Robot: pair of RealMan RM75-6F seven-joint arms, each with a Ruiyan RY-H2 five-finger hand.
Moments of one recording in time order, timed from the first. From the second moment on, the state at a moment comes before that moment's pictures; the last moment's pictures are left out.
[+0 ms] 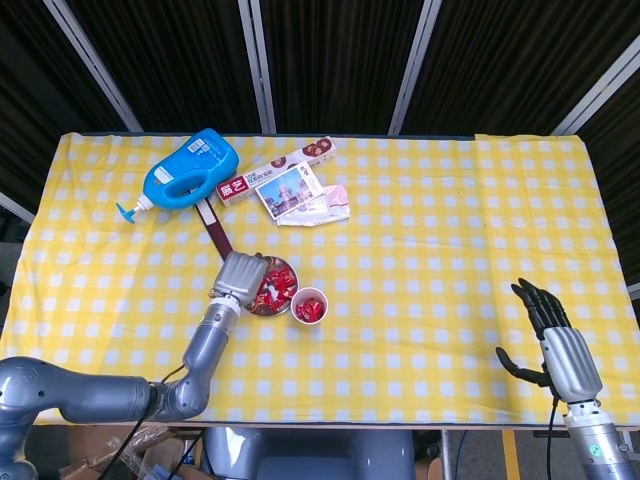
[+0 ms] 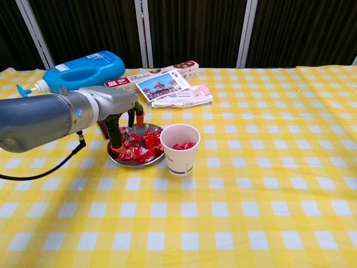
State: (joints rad) left arm -1.06 -1.68 -0.19 -1.54 0.41 1.10 0.98; right arm 0.13 -1.10 0.03 -1.73 -1.57 1.44 0.28
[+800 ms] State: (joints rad) left arm -1.10 -1.77 -0.18 -1.44 0.35 1.08 1.02; right arm 0.13 -1.10 0.04 -1.73 -1.57 1.44 0.30
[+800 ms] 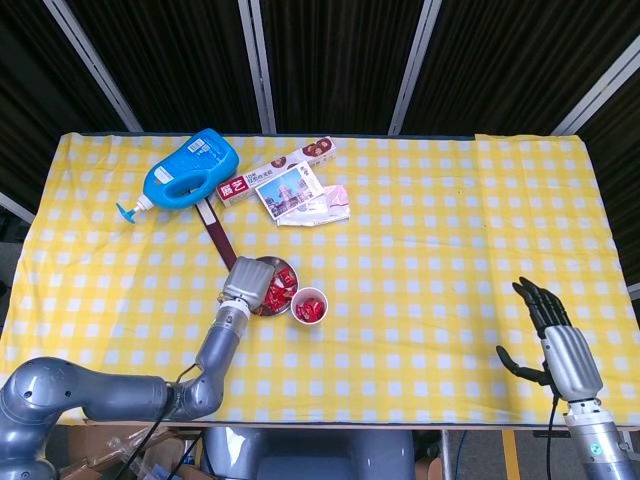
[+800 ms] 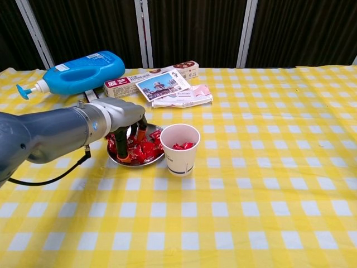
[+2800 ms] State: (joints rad) left arm -1.15 -1.71 -0.24 -1.72 0.53 1.19 1.04; right arm 0.13 -1.10 0.04 -1.73 -1.57 1.45 0.29
